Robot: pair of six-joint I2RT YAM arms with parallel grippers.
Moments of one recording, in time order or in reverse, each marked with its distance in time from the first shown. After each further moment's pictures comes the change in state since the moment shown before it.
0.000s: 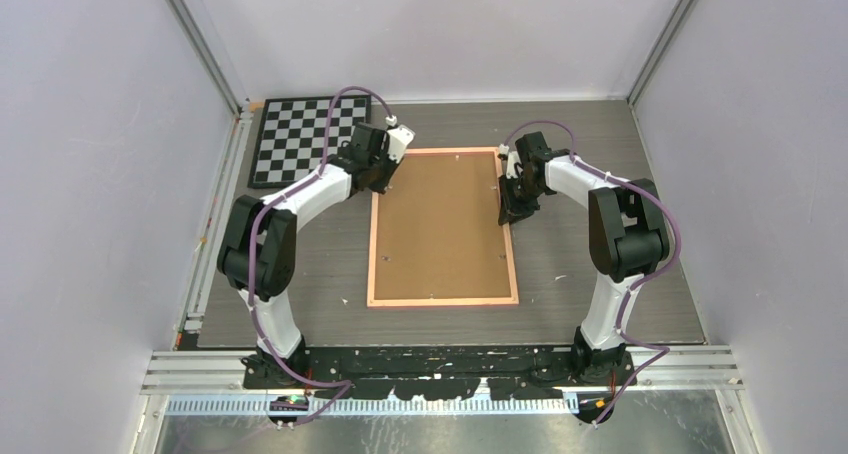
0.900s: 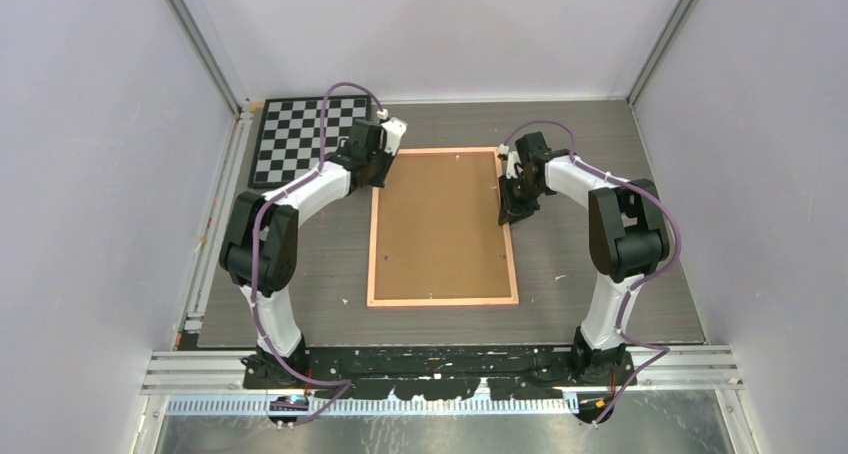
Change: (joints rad) left arm 0.023 0.030 0.021 0.048 -0.047 -0.090; right arm 0.001 -0.001 -0.002 0.002 0.002 0.000
